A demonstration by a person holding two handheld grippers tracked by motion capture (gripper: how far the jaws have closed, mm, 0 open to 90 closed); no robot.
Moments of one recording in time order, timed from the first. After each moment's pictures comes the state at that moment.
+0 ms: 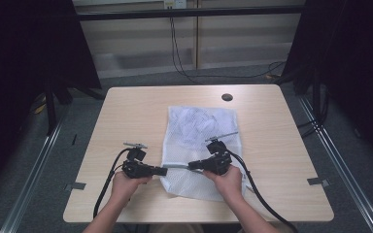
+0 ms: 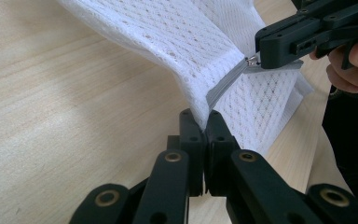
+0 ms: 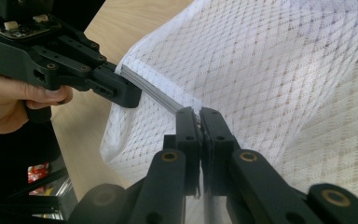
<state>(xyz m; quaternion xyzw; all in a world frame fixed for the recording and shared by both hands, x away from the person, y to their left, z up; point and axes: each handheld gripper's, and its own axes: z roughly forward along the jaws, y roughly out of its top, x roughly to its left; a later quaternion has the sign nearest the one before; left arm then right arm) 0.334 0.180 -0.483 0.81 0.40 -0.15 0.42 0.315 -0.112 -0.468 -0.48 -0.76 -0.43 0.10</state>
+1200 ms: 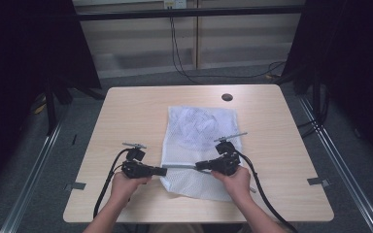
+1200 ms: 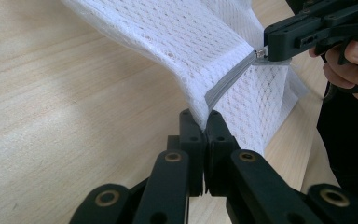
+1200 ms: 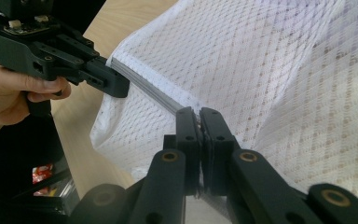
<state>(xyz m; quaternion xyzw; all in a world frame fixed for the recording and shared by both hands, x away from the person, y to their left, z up) 0.332 0.181 -0.484 0.79 0.41 -0.16 0.42 0.311 -0.135 -0.470 -0.49 -0.75 -0.43 0.10</state>
